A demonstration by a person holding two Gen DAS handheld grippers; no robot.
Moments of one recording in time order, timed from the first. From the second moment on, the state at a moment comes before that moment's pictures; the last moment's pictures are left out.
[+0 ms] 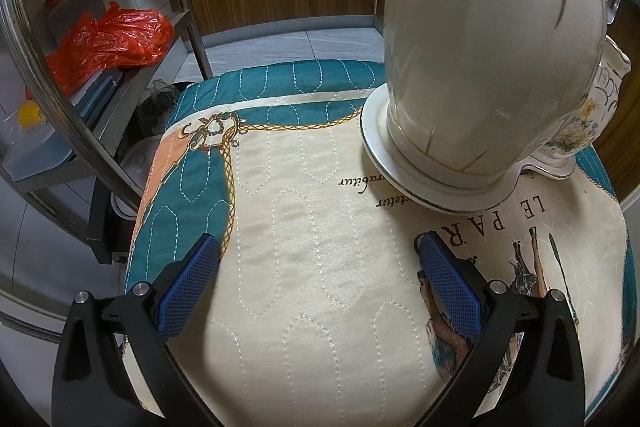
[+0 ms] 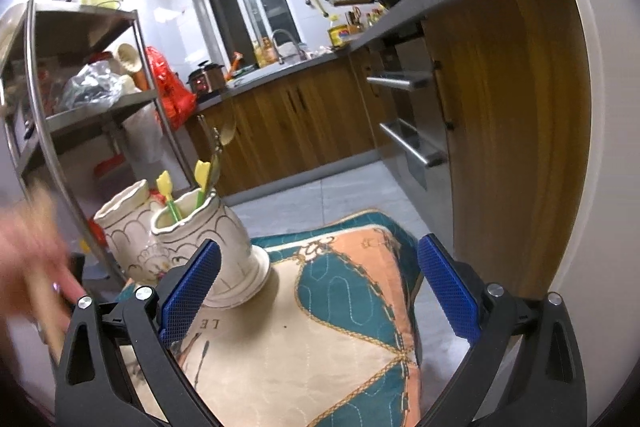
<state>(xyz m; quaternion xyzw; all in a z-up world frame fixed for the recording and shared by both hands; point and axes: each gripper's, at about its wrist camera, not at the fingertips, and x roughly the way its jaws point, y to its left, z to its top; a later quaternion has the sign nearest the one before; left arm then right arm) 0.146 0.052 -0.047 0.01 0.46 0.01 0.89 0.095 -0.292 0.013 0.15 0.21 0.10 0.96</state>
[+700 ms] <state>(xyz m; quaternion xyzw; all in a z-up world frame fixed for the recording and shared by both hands) 0.147 0.052 -0.047 0.01 0.46 0.01 0.89 0.089 -0.290 0.019 0.15 0.20 0.11 0.96</state>
